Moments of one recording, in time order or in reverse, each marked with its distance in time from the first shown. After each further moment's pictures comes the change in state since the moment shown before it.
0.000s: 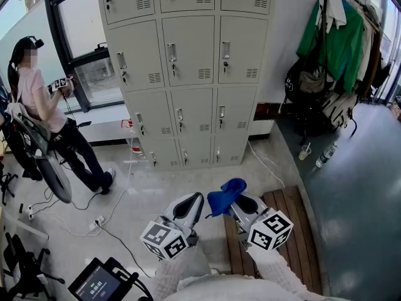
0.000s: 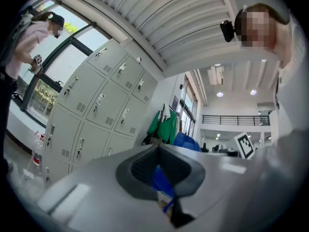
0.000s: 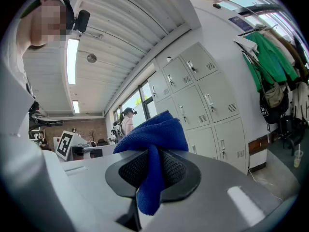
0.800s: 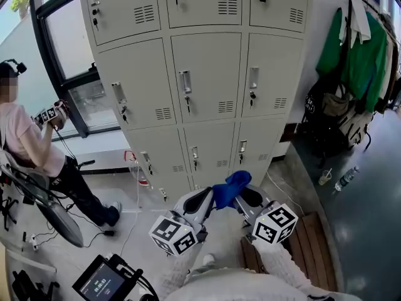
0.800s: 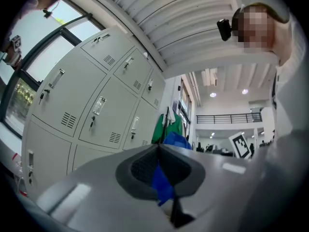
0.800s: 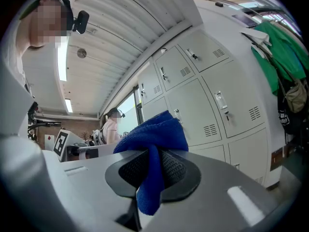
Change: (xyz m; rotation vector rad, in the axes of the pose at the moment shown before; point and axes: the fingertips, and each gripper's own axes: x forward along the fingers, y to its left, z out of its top) left arm 0.171 0.221 0.094 0.062 -0.029 -0.107; right arm 0.266 -0.130 0.078 -0.048 -0.076 -0.022
